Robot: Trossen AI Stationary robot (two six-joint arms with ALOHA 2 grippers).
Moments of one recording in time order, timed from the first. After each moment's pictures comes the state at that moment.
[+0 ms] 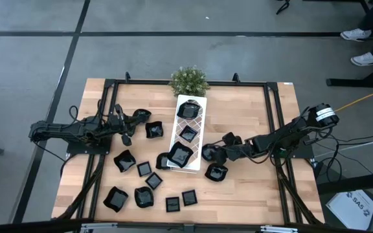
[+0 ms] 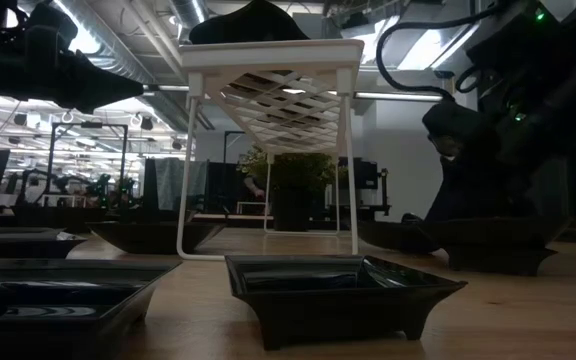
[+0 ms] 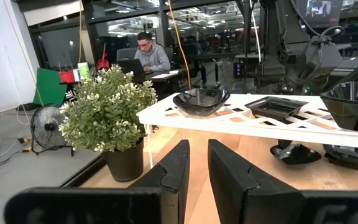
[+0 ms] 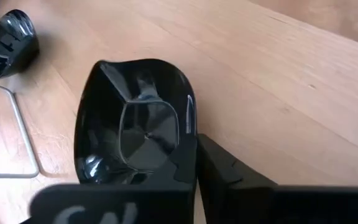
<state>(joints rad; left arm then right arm) -0.02 0.01 0.01 0.05 -0.40 0.09 0.30 1.49 0.46 0.18 0.43 1.10</state>
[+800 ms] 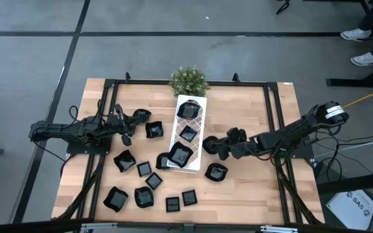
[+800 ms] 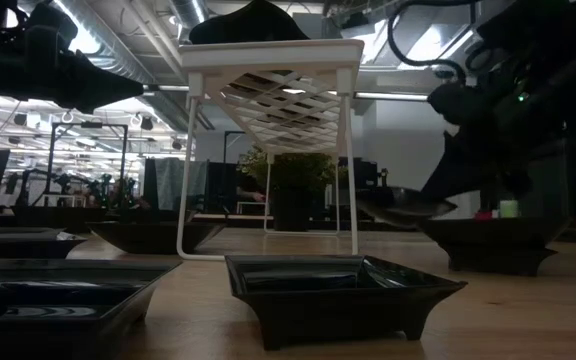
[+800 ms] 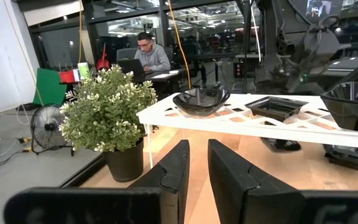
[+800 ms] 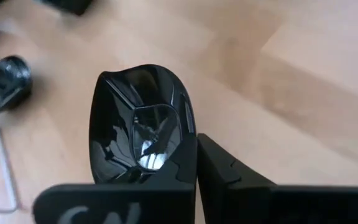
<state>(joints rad) -0.02 0.01 0.01 0.05 -0.40 0.09 0.30 1.33 0.46 0.03 0.62 1.01</state>
